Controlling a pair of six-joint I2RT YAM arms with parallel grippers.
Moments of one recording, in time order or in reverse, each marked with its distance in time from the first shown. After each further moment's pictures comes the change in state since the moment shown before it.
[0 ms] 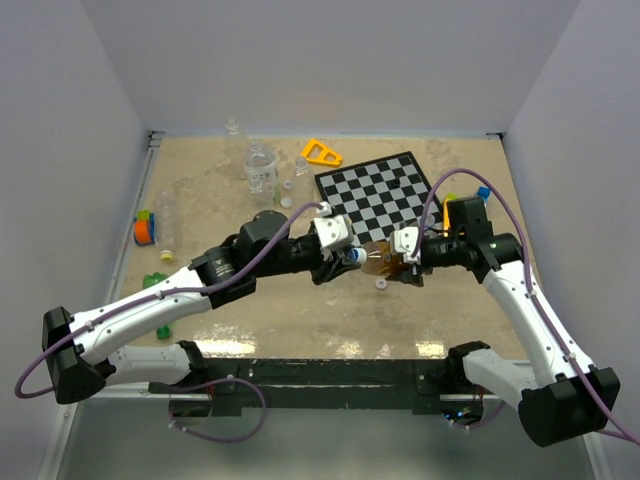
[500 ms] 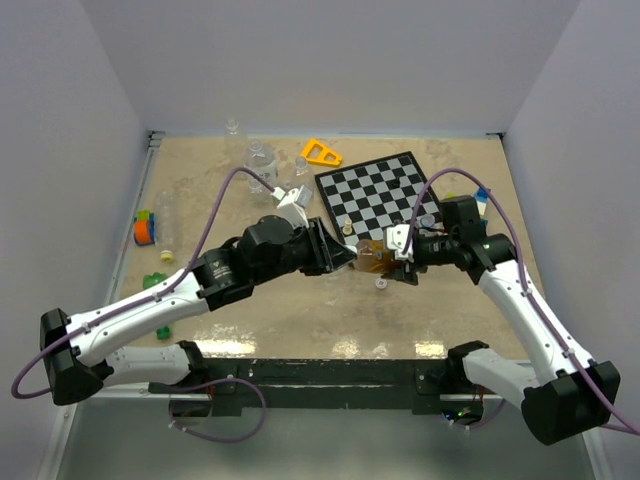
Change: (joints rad) left arm -0.008 -0.011 -0.006 -0.131 -0.342 -1.090; right arm 0.049 0.011 -0.019 0.084 0.063 0.084
